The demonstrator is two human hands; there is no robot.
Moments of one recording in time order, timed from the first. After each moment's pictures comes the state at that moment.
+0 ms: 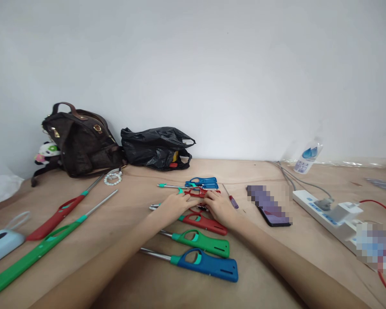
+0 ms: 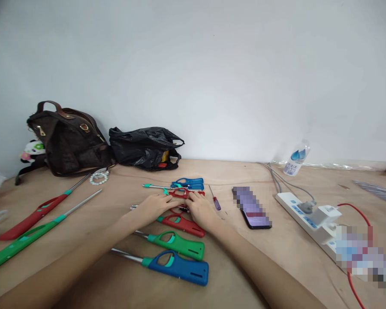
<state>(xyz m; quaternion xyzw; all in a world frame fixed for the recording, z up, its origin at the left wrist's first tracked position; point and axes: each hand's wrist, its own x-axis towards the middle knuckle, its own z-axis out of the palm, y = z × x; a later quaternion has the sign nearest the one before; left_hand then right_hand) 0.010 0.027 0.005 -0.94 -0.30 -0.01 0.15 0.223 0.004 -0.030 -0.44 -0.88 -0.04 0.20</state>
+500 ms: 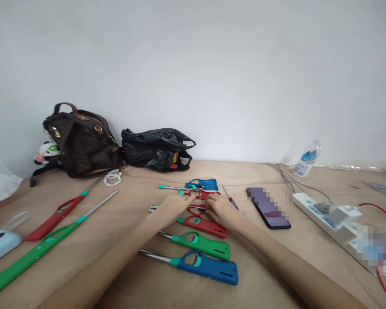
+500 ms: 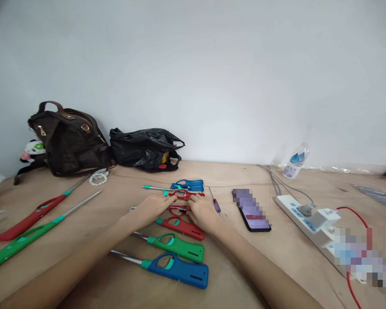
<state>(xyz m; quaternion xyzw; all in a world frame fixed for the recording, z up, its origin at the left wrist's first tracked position) 0.010 0.029 0.006 -0.93 -0.33 0.02 0.16 0.228 -0.005 -0.011 -0.44 -0.88 0.00 0.17</state>
